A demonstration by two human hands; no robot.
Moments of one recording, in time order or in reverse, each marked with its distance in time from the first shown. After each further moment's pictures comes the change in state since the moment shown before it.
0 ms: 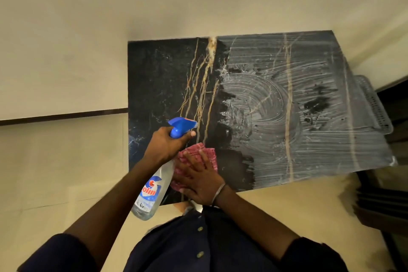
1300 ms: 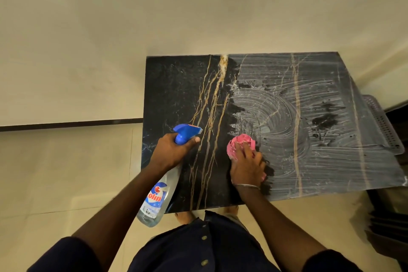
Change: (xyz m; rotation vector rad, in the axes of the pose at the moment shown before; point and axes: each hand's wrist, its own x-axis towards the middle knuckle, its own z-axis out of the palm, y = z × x) left_hand -0.007 -0.004 -0.017 -0.071 0.056 0.019; right_hand -0.016 0.061 -0.036 -0.001 0.106 0.959
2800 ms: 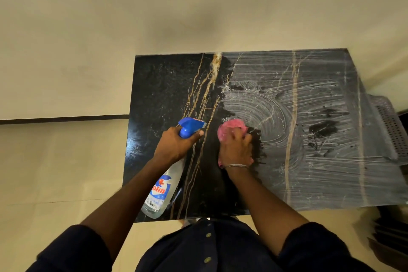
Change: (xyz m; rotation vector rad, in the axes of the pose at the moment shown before) left_hand 0.045 0.053 0.049 0.086 0.012 -0.060; right_hand 0.086 0.007 -0.023 0.109 0.018 -0.058
